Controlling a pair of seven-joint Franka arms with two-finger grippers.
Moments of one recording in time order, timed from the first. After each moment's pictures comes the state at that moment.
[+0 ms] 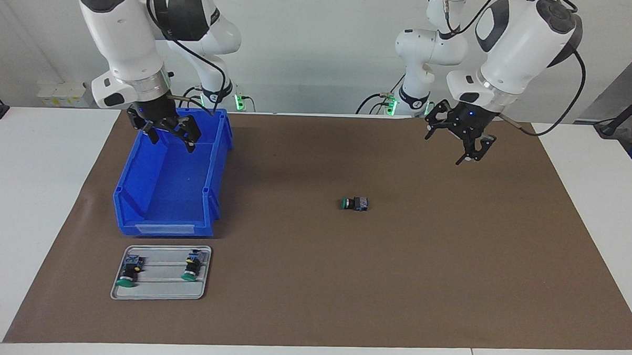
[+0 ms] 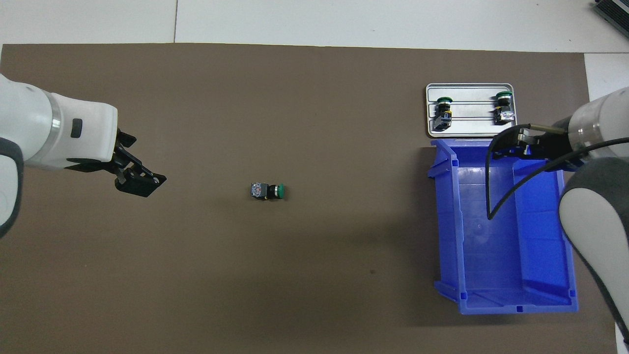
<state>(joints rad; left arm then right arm) -0.27 -0.02 0.06 -1.74 -0.19 1.76 0.79 0.04 -0.01 0.03 -1.70 -0.01 1.72 0.30</state>
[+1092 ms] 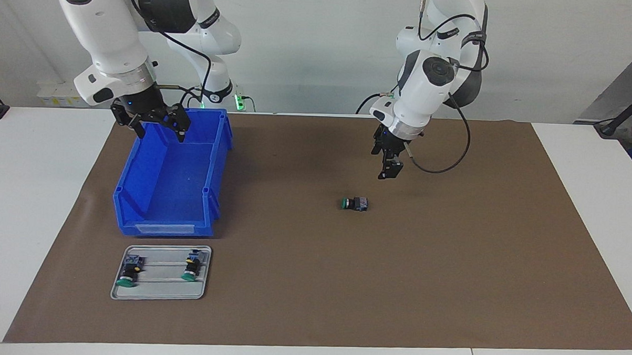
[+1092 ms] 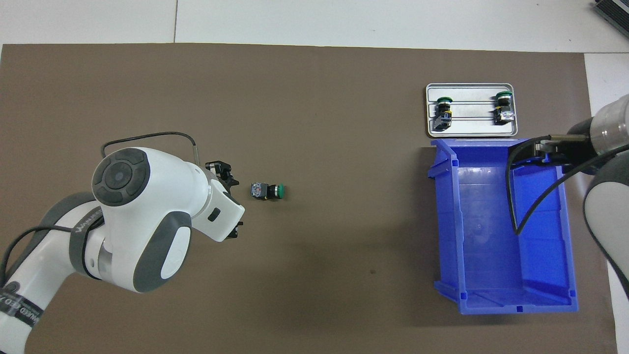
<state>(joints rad) -0.52 -0.01 0.05 -2.11 -0.20 2.18 1.14 0.02 -0.01 0.03 -1.67 -0.01 1.64 0.15</state>
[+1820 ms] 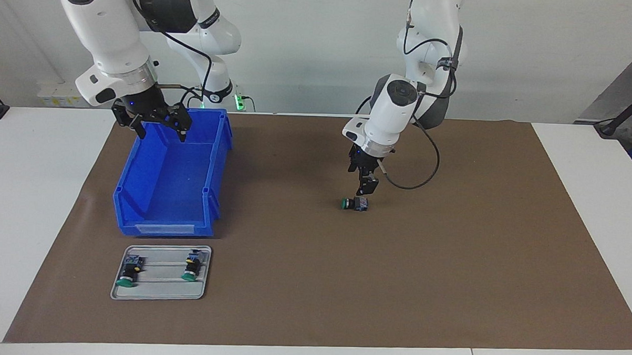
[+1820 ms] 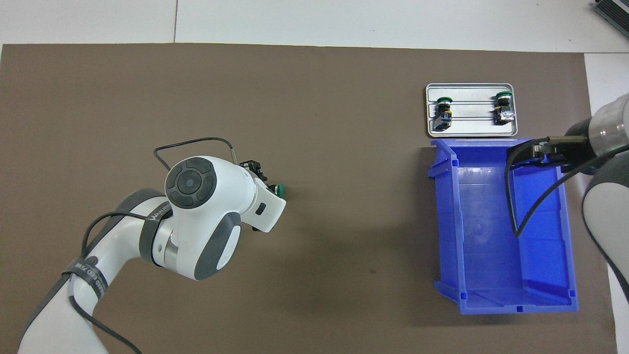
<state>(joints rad) -0.61 0.15 0.05 -2.08 -0.19 2.33 0.98 0.02 -0.01 0.03 -1.67 -0.01 1.64 0.13</state>
